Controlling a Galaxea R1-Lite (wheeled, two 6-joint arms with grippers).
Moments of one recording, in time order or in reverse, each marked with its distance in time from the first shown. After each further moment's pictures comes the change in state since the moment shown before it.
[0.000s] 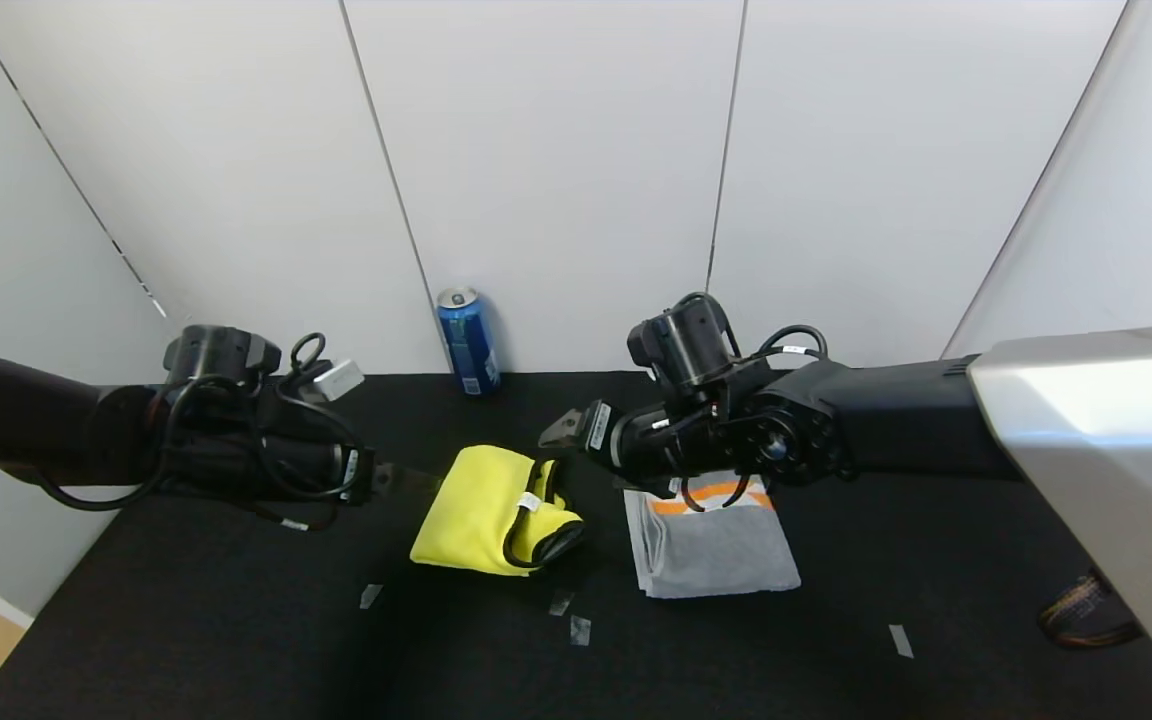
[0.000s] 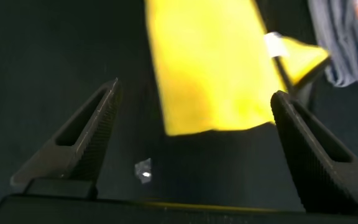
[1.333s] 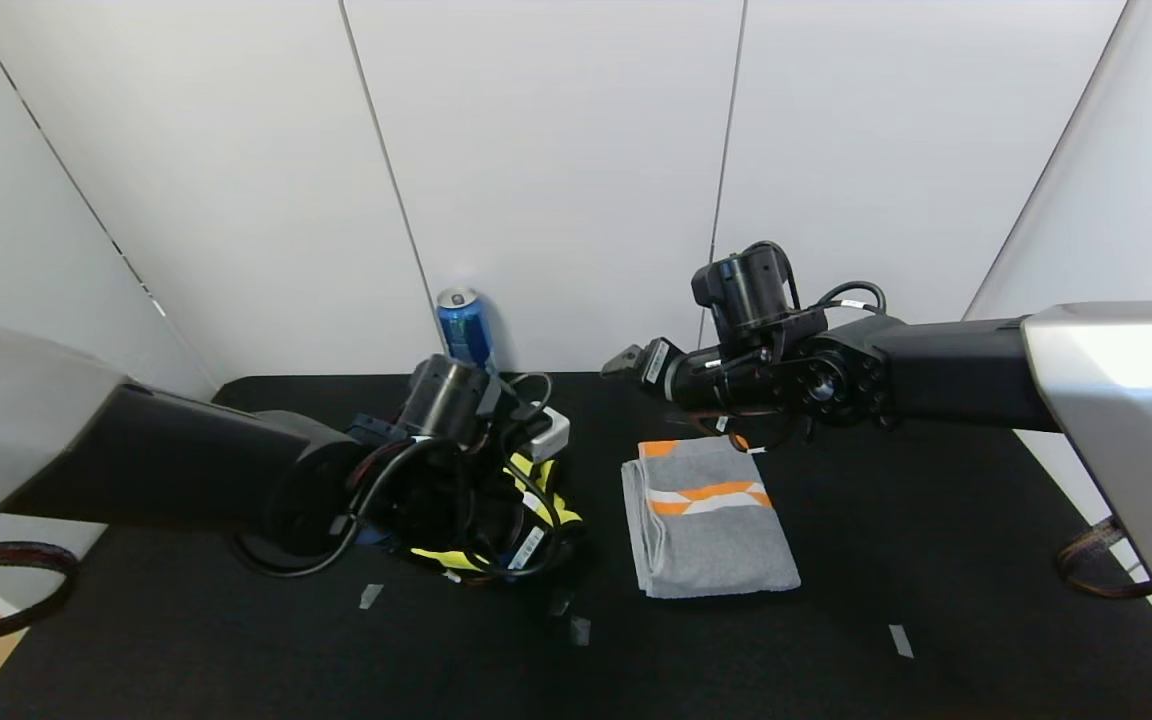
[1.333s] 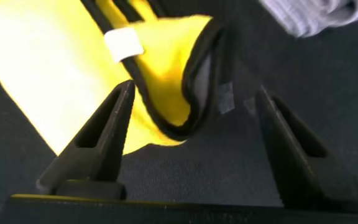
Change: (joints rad) left arm -0.534 -0.008 0.013 -0.010 0.493 0.083; right arm -0.123 0.003 -0.098 0.001 -0.074 -0.027
